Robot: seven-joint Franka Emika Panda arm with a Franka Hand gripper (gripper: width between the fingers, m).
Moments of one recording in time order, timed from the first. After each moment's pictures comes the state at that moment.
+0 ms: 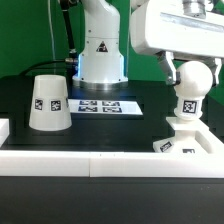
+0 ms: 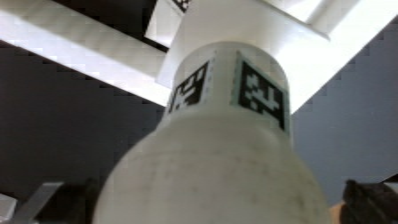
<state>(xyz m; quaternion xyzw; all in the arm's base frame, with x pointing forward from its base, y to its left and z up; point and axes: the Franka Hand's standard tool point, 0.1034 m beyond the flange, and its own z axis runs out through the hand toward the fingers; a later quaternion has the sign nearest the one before) 0.601 0.104 0.123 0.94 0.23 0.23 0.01</state>
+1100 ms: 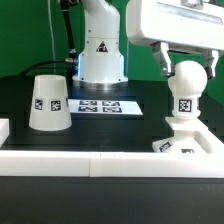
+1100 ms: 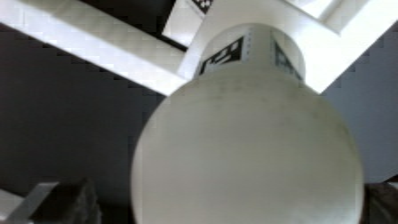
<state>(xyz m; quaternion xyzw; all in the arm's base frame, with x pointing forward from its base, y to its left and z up) 0.600 0.096 0.133 0.95 0.24 0.20 0.02</state>
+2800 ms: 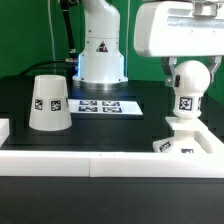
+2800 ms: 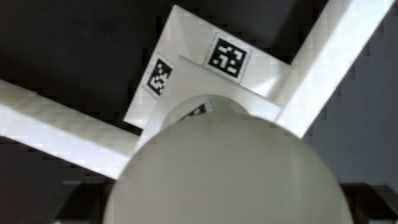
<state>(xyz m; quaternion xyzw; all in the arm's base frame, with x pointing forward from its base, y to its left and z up) 0.592 0.103 0.121 0.98 0.22 0.03 0.00</state>
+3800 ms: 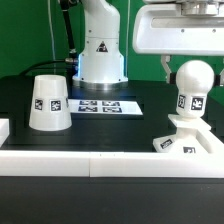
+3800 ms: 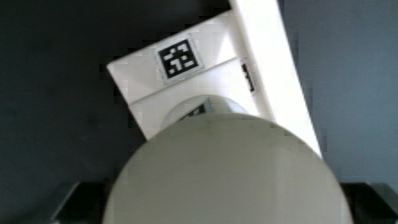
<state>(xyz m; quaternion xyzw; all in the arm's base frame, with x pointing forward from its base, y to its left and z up) 0.592 0.111 0.123 0.98 -0.22 0.04 -0.02</state>
